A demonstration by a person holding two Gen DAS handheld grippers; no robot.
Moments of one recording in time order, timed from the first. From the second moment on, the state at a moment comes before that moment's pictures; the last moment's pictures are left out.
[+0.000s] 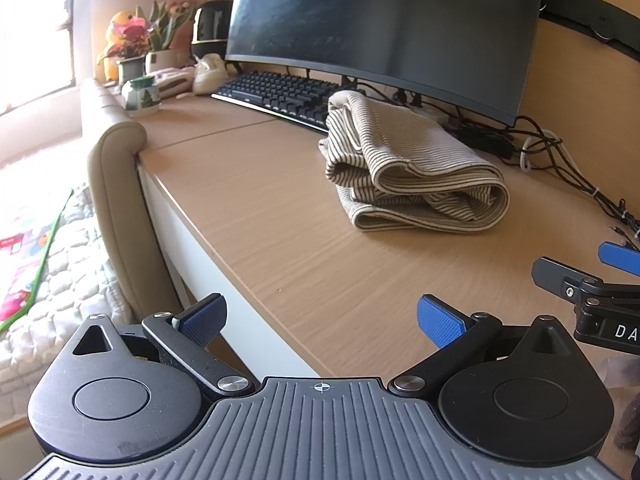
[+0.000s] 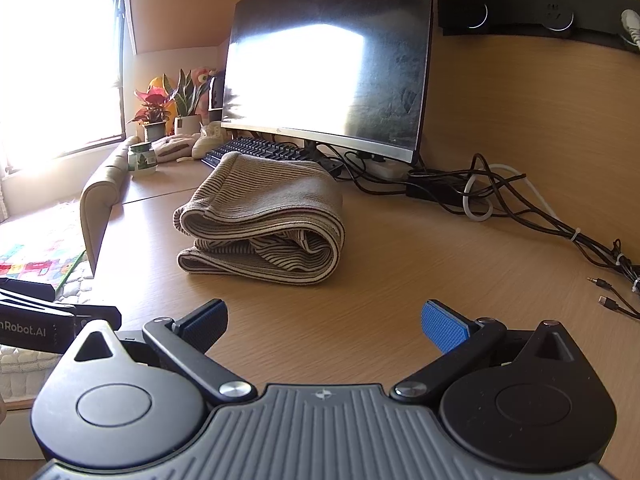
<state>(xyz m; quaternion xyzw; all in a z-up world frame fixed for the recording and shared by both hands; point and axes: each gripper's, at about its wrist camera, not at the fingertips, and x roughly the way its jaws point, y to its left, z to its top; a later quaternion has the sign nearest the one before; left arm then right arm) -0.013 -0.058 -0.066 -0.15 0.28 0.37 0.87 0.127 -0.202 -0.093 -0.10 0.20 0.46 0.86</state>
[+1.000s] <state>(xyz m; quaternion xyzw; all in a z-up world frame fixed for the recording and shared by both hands) 0.003 -0.054 -0.072 -0.15 0.30 0.35 0.88 0.130 -0.200 -0.095 -0.10 0.21 0.46 0.86</state>
